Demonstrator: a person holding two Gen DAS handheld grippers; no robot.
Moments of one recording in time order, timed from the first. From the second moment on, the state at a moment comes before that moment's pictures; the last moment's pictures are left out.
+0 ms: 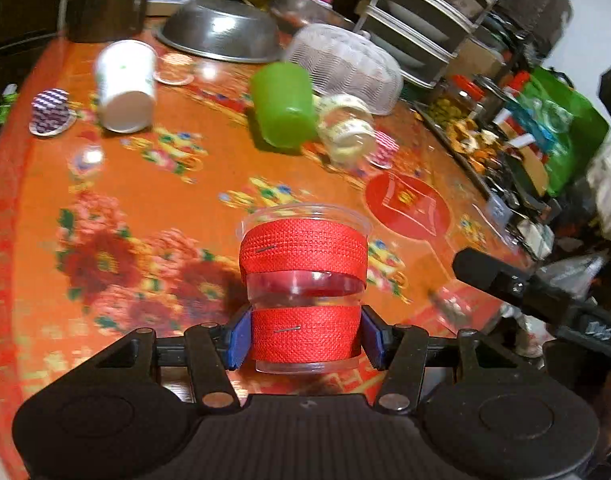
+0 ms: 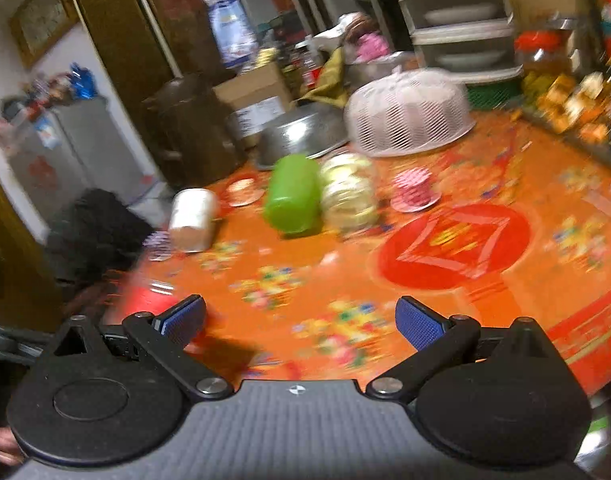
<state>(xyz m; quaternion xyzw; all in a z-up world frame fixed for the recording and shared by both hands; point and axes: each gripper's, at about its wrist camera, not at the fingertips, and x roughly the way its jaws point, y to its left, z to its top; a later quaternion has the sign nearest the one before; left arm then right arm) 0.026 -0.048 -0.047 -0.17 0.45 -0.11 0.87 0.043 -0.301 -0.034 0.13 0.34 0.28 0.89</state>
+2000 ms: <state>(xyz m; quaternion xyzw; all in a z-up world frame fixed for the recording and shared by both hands) -0.047 -0.010 -0.053 -0.17 0.41 -0.14 0.89 0.089 -0.200 -0.054 0.14 0.57 0.30 0.76</state>
